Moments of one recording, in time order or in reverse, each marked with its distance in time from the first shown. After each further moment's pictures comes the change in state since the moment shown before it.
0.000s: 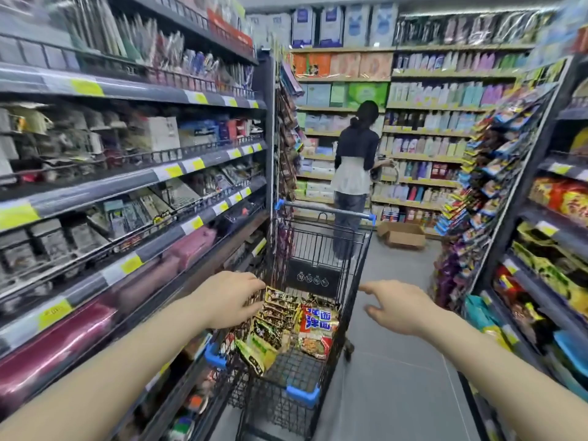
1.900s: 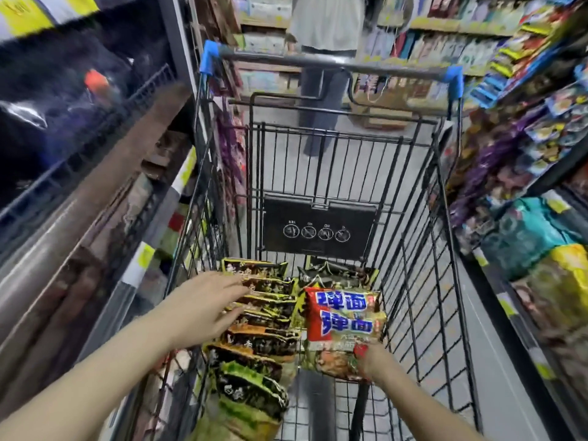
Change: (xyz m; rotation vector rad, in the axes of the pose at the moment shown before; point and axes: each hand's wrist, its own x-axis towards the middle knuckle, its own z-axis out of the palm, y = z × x) left_hand 0.390 -0.248 0.442 -0.216 -0.079 0.402; right_hand 0.440 0.070 0.550 0.691 -0.539 0.857
